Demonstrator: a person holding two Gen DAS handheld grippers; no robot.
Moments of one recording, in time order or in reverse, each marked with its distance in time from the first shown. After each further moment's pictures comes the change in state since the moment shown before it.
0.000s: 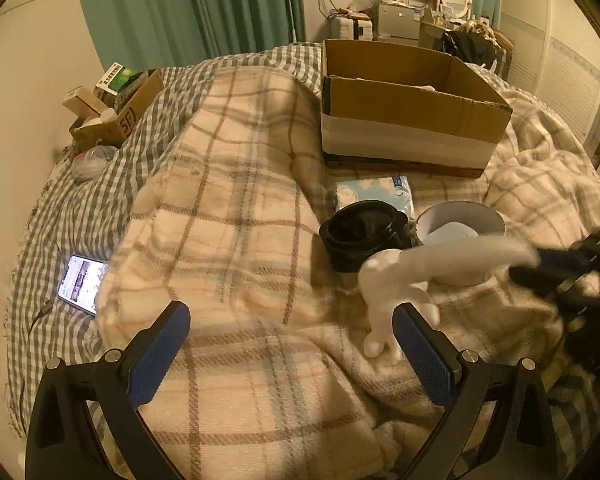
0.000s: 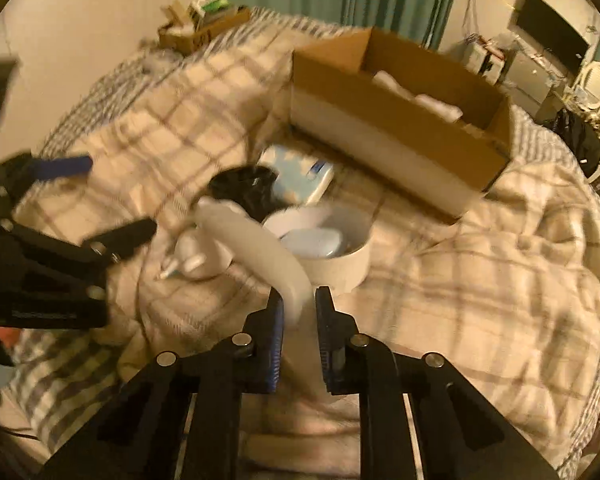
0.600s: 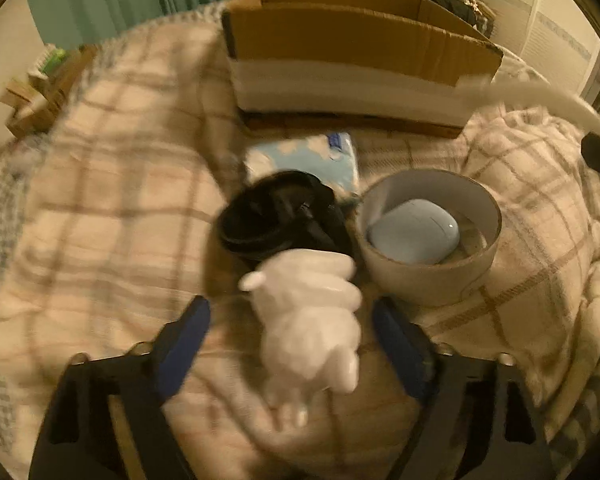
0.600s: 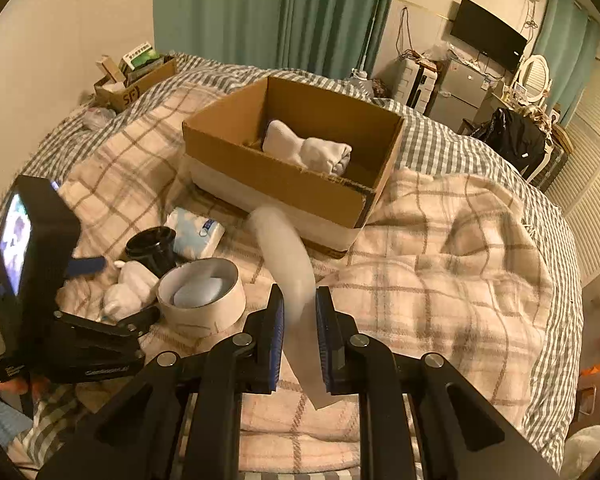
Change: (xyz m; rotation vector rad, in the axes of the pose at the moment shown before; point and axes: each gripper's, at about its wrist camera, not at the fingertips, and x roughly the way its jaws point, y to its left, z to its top) left arm 0.066 -0.050 0.013 0.040 0.153 -0.129; right arm -0.032 -0.059 0.017 0.103 -0.095 -0.172
